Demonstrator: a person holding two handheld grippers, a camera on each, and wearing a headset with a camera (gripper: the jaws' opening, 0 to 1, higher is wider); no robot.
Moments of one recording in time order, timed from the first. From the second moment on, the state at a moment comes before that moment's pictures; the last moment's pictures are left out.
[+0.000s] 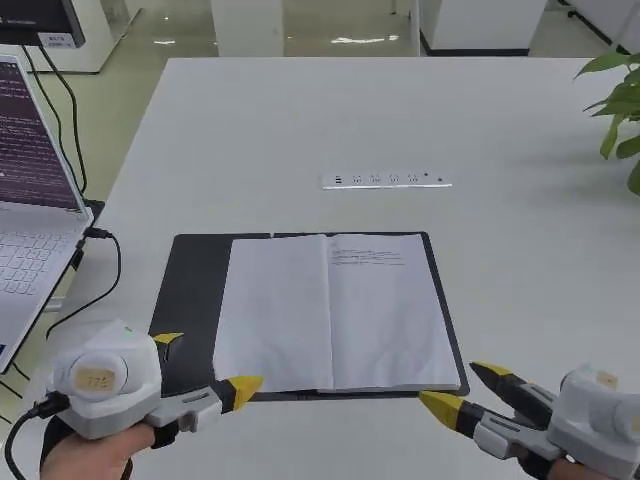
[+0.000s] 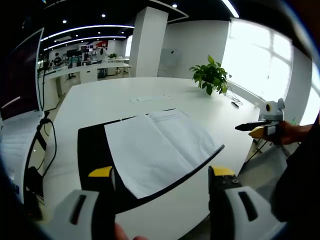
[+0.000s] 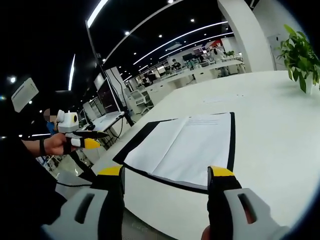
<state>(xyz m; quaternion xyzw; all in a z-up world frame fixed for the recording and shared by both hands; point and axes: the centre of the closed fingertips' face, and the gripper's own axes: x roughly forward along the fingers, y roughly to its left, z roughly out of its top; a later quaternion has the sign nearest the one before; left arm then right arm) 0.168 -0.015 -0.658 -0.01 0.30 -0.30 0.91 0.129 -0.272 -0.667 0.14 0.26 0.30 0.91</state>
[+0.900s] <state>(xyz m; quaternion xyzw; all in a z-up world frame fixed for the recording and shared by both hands) 0.187 -0.119 -0.682 0.02 0.31 -0.40 0.86 0.125 -0.282 -0.670 0.14 0.27 0.28 0.91</state>
